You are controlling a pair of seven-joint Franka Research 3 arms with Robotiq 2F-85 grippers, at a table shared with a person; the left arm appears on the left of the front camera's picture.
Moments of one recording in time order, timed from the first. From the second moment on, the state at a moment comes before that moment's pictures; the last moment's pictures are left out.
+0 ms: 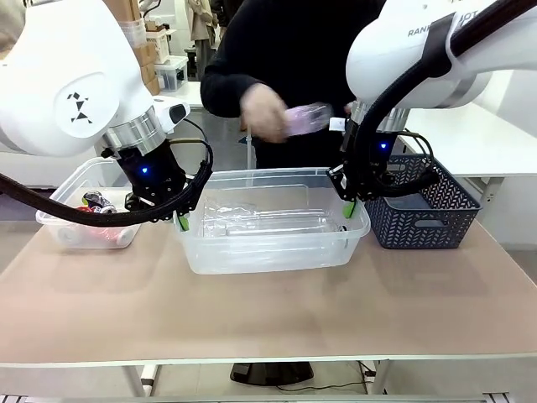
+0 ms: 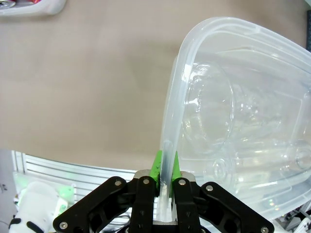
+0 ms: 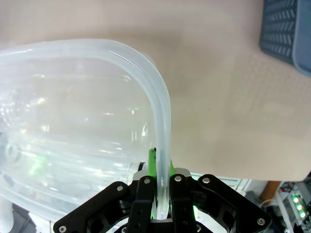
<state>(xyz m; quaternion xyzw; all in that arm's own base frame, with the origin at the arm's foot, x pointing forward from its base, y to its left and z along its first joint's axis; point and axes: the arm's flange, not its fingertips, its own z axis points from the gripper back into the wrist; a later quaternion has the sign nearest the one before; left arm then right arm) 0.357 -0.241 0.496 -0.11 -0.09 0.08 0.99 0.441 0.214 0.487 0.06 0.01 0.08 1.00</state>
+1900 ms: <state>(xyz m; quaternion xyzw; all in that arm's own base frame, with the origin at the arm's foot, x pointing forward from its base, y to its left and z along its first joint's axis) 0.503 -0.246 0.474 -0.07 -0.10 0.10 0.99 0.567 0.218 0.471 0.07 0.00 0.07 1.00</state>
